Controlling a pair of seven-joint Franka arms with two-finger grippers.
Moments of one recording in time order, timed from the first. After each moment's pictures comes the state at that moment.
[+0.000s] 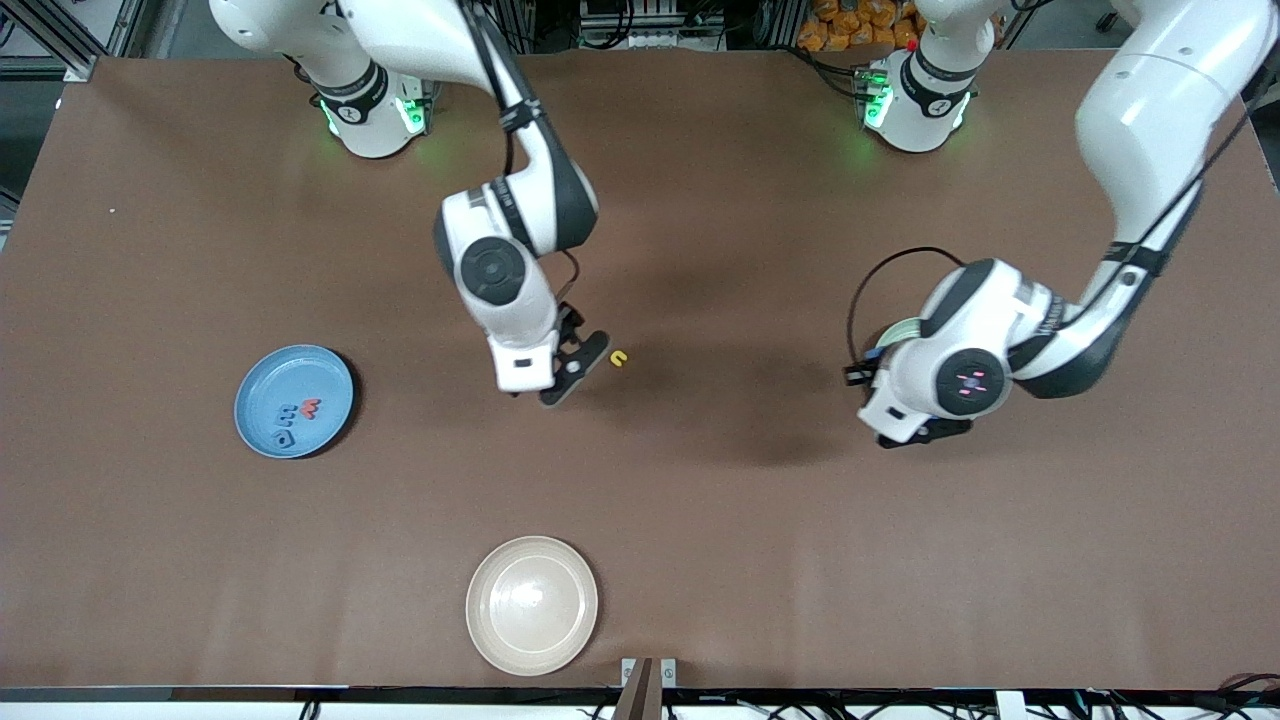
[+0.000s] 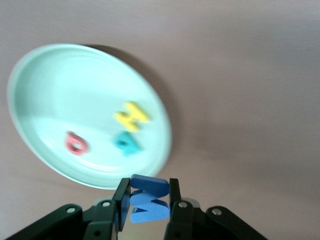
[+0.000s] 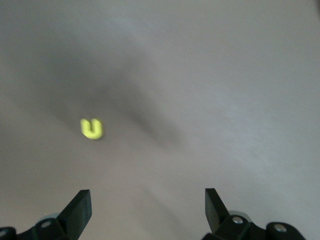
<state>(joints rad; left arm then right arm) 0.48 0.70 -0.86 -1.71 0.48 1.75 -0.68 1.15 0.63 -0.58 -1.68 0.43 2.16 -0.42</state>
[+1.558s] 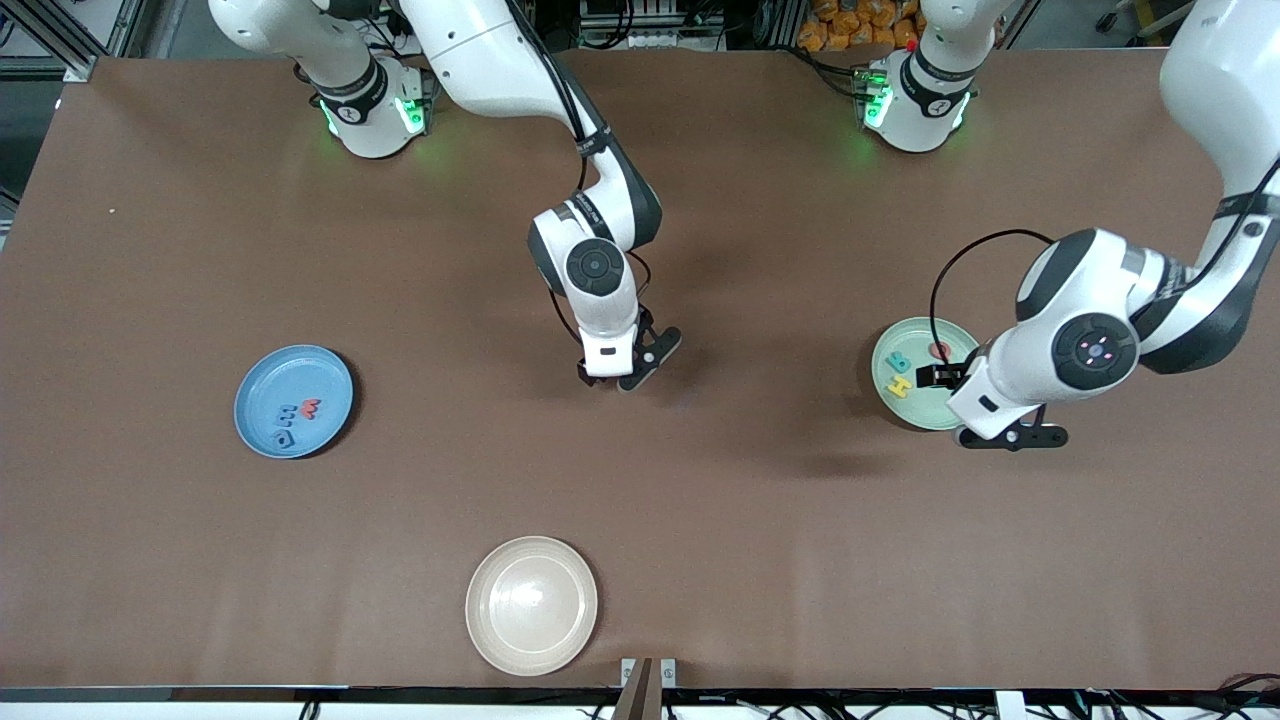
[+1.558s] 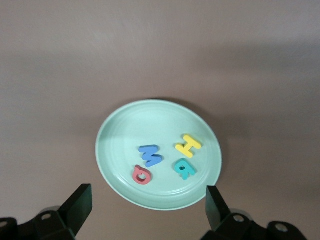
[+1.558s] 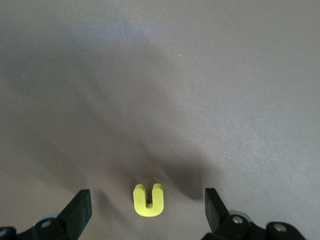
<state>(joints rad) 0.67 0.62 -1.04 -1.69 0.60 1.75 -0.53 1.09 0.80 -0.39 -1.60 0.43 2.33 -0.30</state>
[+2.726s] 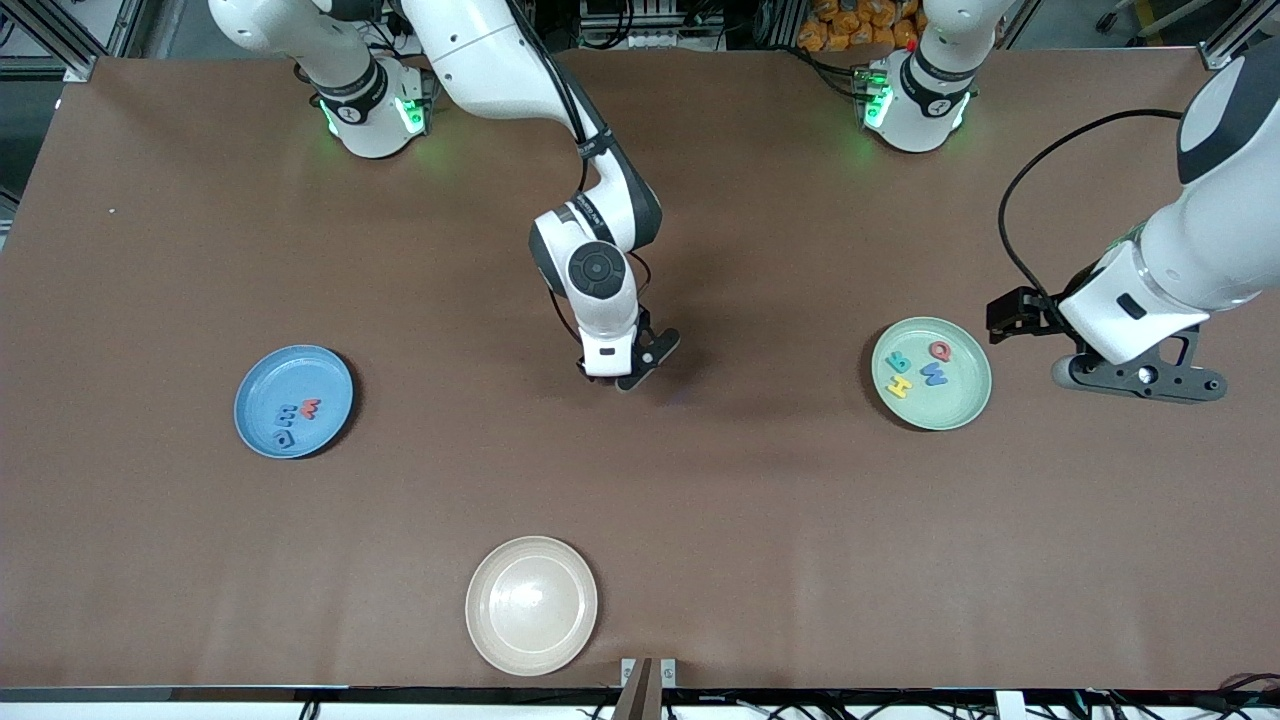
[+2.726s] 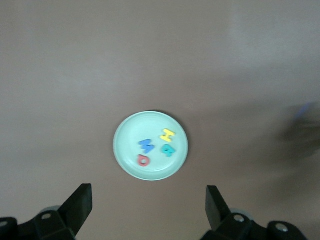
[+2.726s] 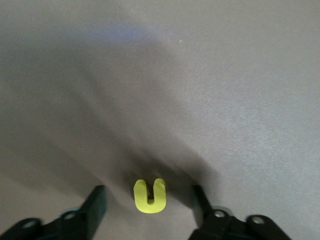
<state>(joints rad) 0.71 0.47 -1.17 -1.38 0.47 1.50 -0.24 1.09 0.81 -0.39 -1.60 0.43 2.32 -0.28</state>
